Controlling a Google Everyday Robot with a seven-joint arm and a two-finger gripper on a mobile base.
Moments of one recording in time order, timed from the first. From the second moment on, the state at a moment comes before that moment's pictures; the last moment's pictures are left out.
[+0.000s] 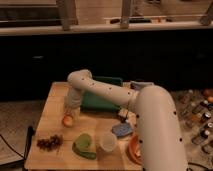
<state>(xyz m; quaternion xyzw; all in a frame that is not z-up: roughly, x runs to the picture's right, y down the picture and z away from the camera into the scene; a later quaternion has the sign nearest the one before) -0.213 0.148 0.826 -0.29 -0.40 -0.38 0.78</state>
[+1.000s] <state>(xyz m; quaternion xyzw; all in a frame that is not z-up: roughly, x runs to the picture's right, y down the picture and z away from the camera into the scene) -0.211 0.144 0.825 -0.29 -0.39 -0.39 0.78</state>
